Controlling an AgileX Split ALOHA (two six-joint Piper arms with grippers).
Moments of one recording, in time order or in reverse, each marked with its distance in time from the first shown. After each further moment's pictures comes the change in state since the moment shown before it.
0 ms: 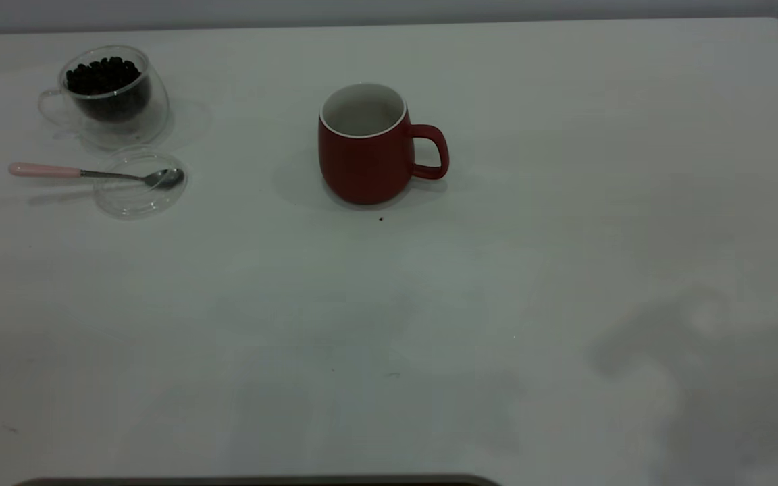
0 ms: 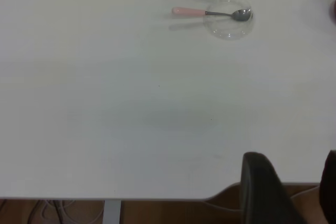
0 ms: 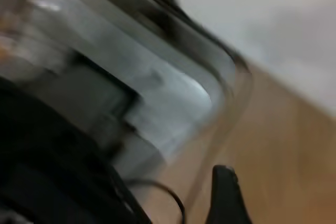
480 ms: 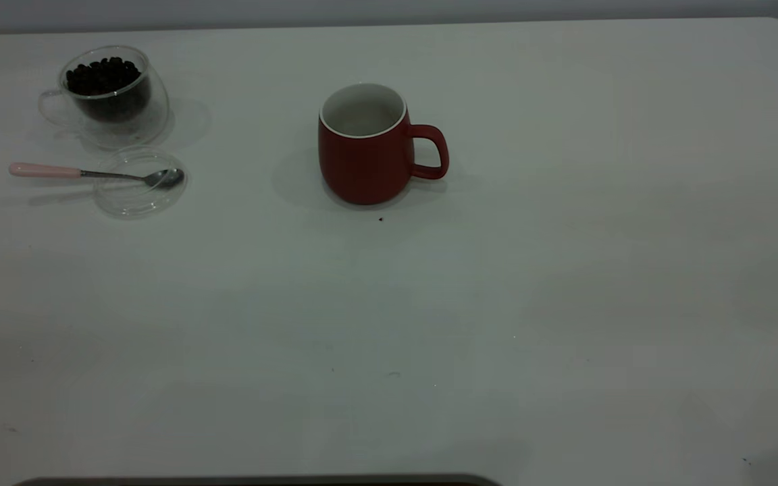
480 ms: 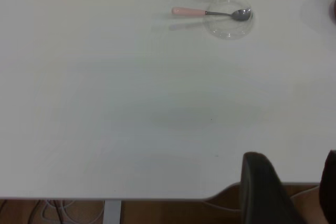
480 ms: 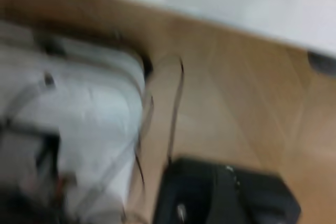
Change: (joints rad) left arm 0.000 0.000 0.000 0.000 0.000 0.001; right arm -0.015 -0.613 0.338 -0.234 -0.029 0.380
